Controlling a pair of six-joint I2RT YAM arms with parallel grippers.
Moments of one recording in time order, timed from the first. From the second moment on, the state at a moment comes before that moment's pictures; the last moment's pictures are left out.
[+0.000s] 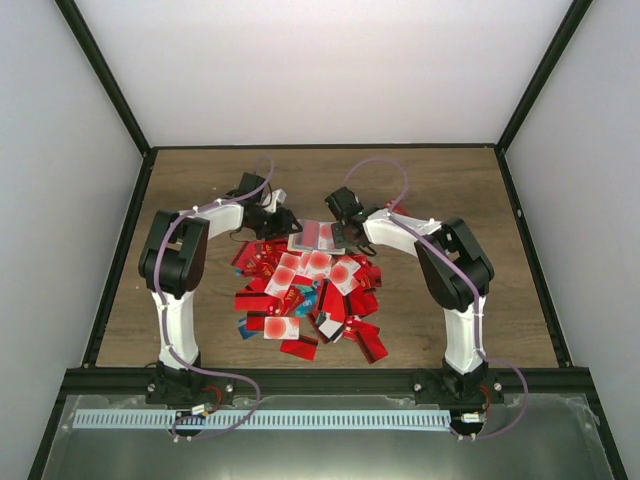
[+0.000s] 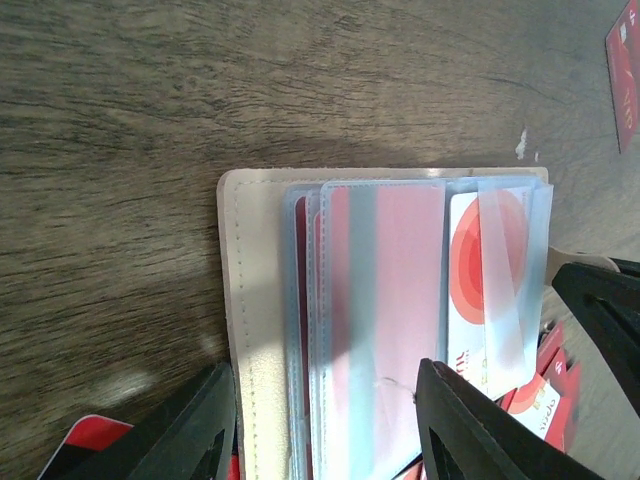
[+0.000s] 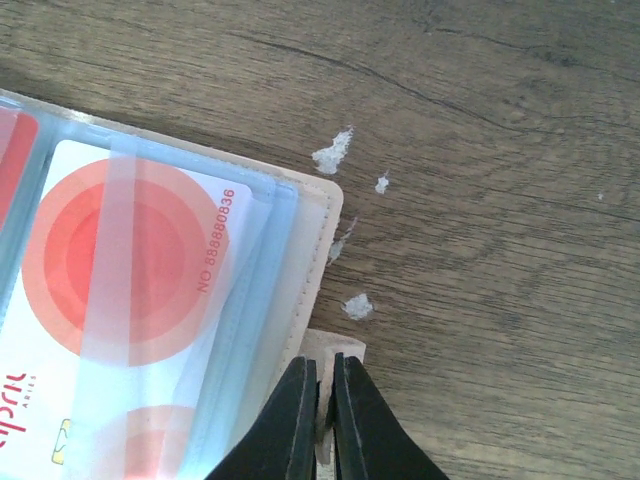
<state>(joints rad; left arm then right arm) -0.29 2.05 1.31 -0.34 0.58 -0.42 0.62 1.99 1.34 -0.46 0.24 0.36</state>
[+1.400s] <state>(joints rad) -0.41 2.01 1.44 -0.32 0.66 -0.53 0.56 1.93 1.27 -0.39 0.13 0.36</state>
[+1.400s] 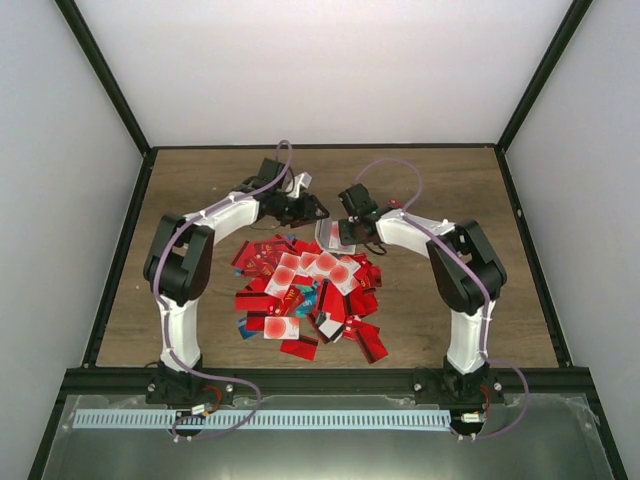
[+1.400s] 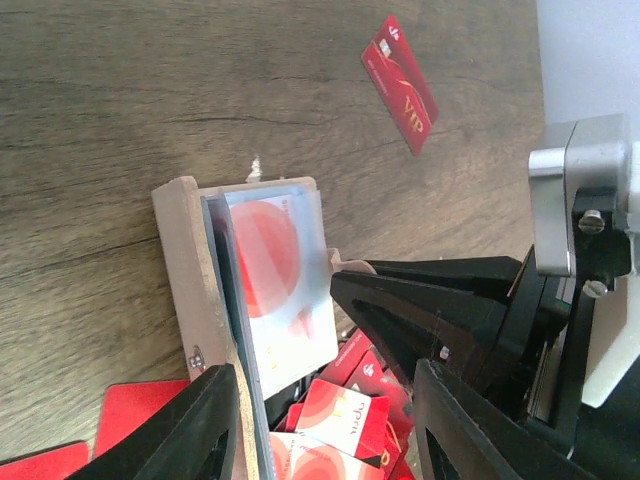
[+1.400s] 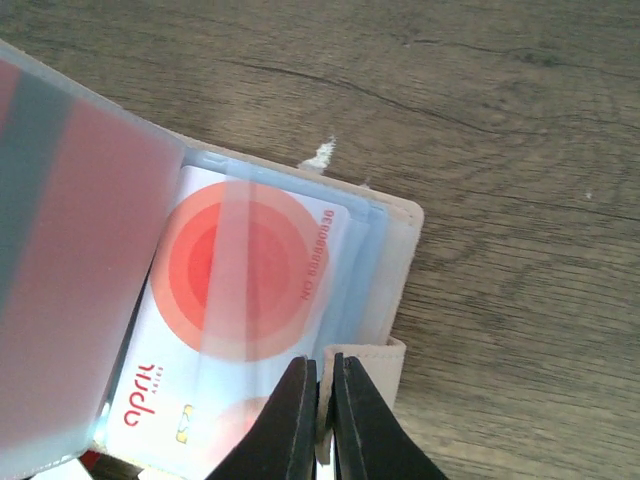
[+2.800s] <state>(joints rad) -0.52 2.18 1.43 -0.15 0.61 -0.66 0.36 1.76 0.99 -0.09 -0.26 0.49</state>
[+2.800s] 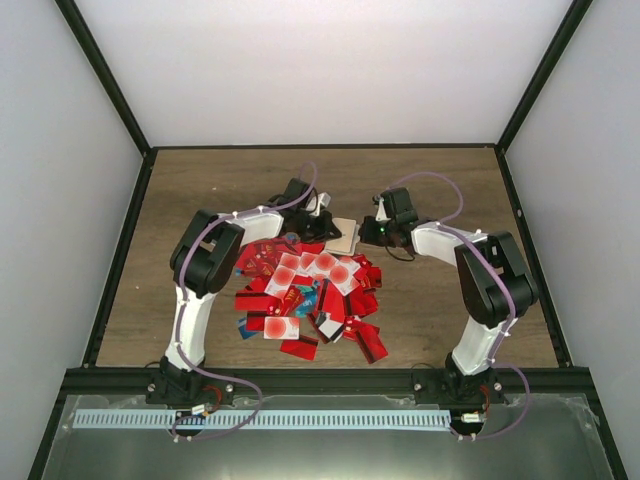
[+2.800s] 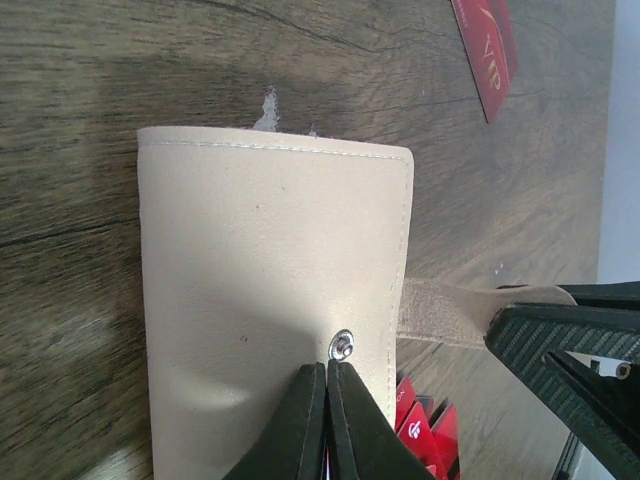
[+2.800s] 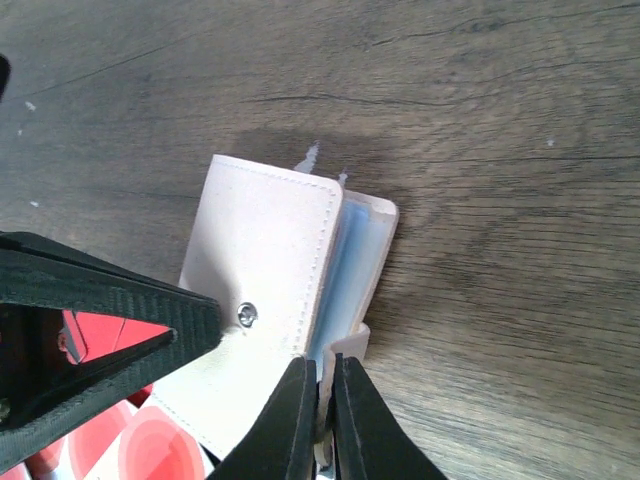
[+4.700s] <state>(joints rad) -0.52 2.19 1.48 -0.19 0.63 -0.62 0.28 2.00 1.08 0.18 -0.66 0.49</state>
